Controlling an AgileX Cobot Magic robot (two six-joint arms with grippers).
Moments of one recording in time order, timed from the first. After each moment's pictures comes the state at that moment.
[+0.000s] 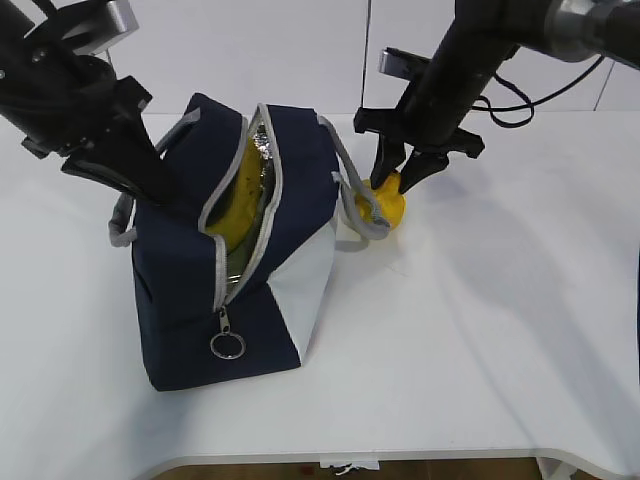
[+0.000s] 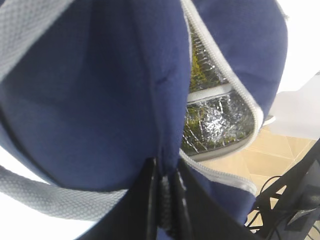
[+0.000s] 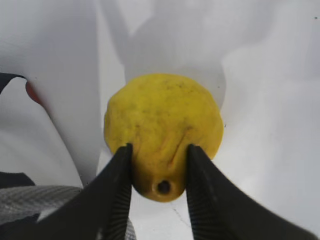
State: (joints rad) left arm -0.23 1.71 -1.39 -0.64 1.19 0.38; right arm 0.23 2.35 -2.17 0.30 1.24 0.09
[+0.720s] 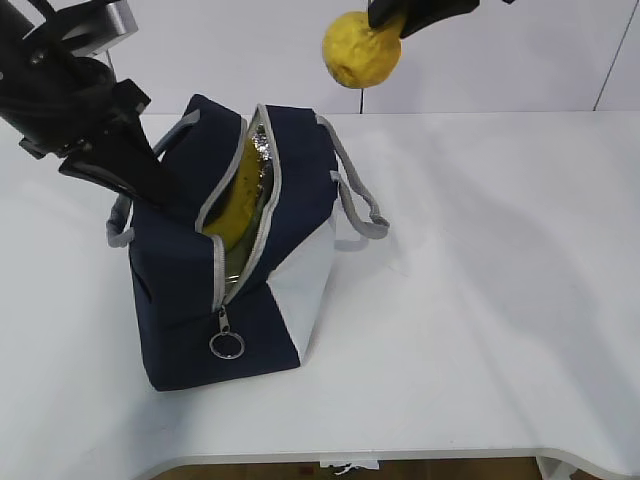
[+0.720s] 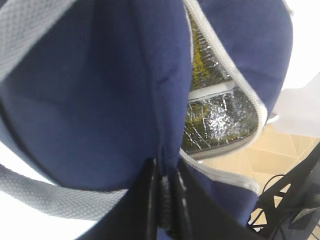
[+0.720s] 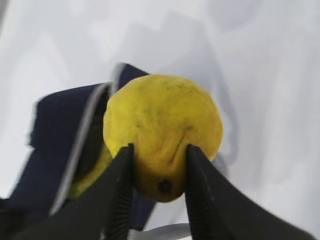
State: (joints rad) left arm -0.23 1.71 -1.39 -0.62 1.19 0.38; right arm 0.24 2.02 -2.19 0.44 1.25 0.01
